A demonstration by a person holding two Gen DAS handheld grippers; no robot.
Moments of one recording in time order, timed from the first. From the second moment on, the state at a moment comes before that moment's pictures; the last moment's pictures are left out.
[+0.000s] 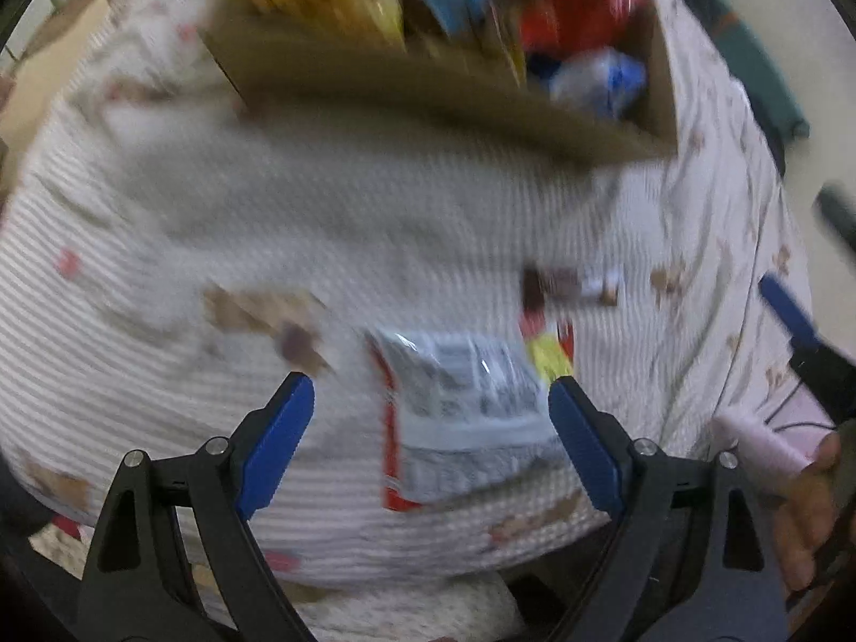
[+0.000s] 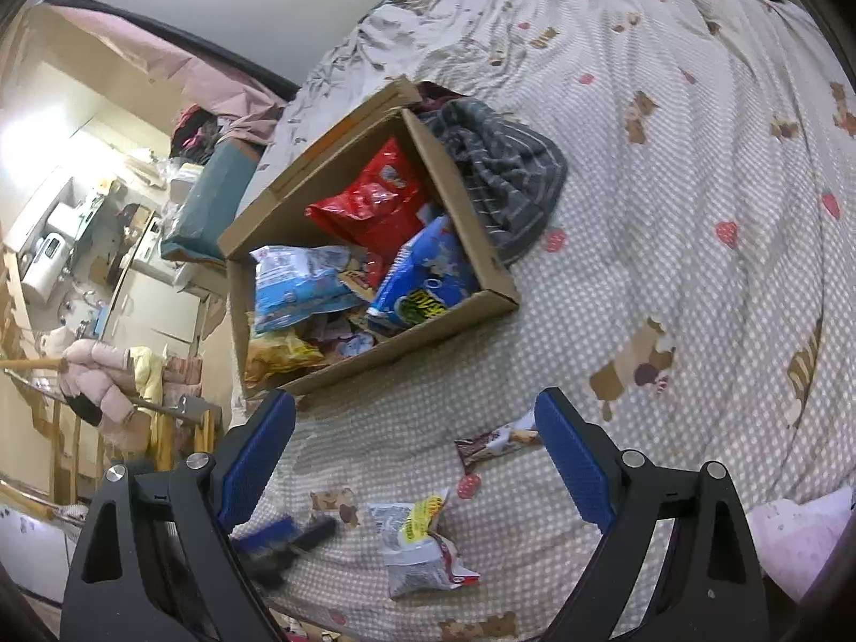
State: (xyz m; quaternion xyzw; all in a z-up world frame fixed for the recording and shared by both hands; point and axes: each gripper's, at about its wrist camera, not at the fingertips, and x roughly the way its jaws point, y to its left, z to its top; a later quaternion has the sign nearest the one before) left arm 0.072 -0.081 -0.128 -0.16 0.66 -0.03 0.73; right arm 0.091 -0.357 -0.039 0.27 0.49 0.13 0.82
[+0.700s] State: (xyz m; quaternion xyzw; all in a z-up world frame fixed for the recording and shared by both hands) left arm 0.074 -0.136 -0.154 -0.10 0.68 -0.10 0.72; right arm 0.101 -0.360 -0.058 0.26 0.53 0.10 0.80
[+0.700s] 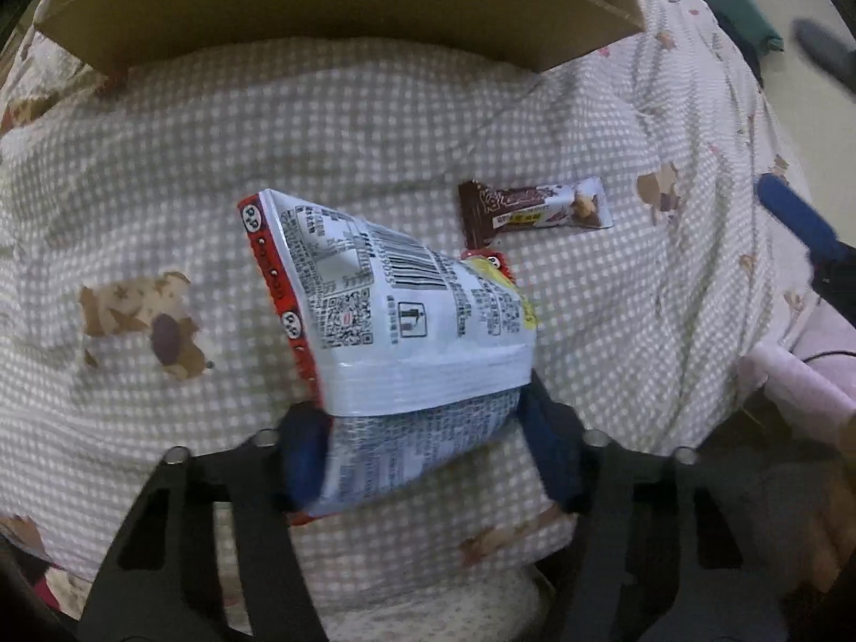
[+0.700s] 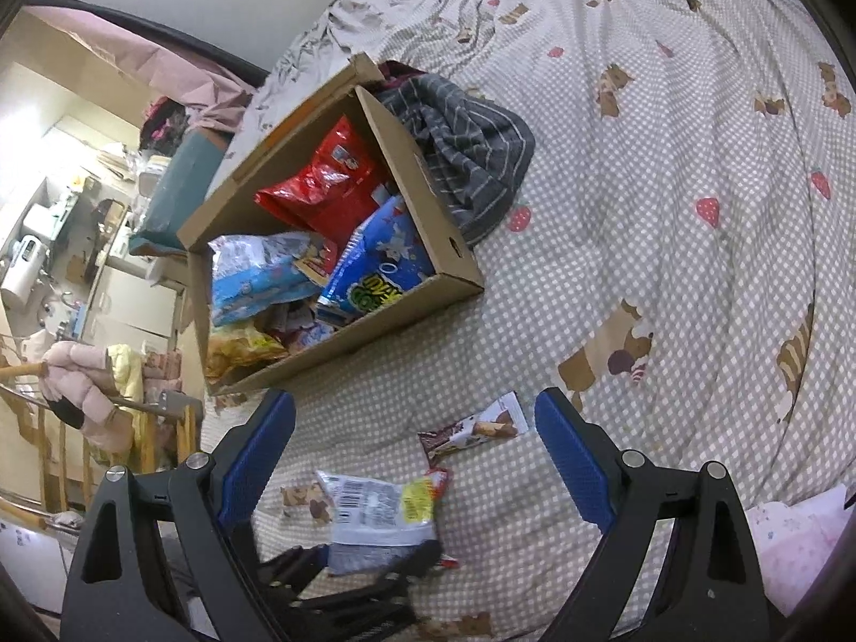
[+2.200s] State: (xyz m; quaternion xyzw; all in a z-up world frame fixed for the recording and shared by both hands) left arm 0.098 0.000 -0.077 -0.10 0.58 -0.06 0.81; right arm 0.124 -0.252 -0.157 0.00 0.65 0.07 0.75
